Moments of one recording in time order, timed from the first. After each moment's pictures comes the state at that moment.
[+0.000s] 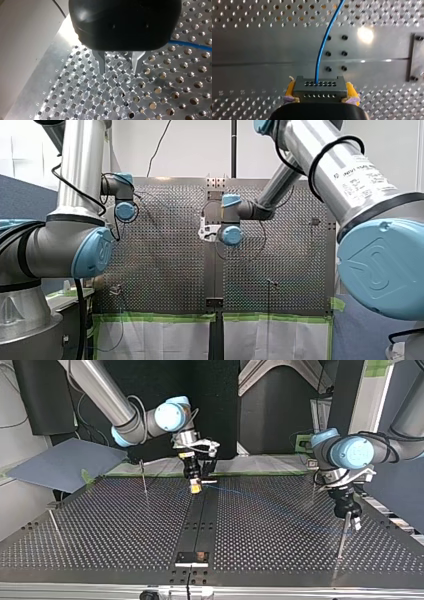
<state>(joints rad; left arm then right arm) 0.12 -1.75 -1.83 -2.48 -1.82 -2.03 2.31 -0.92 1.44 -0.62 1.70 1.58</state>
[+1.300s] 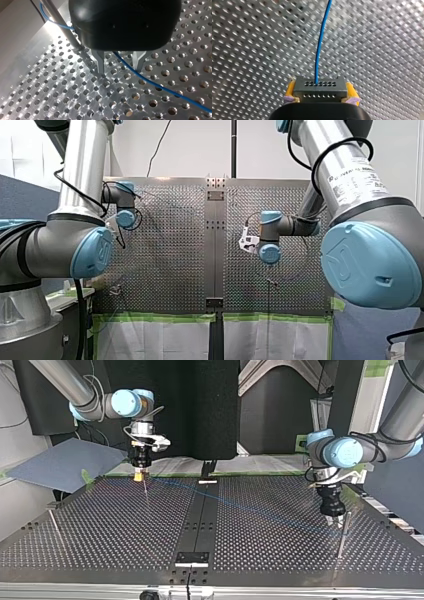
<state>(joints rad) 0.11 -1.81 -1.86 -2.42 -1.71 -2.10 2.06 -1.01 1.79 -0.95 1.73 1.74</state>
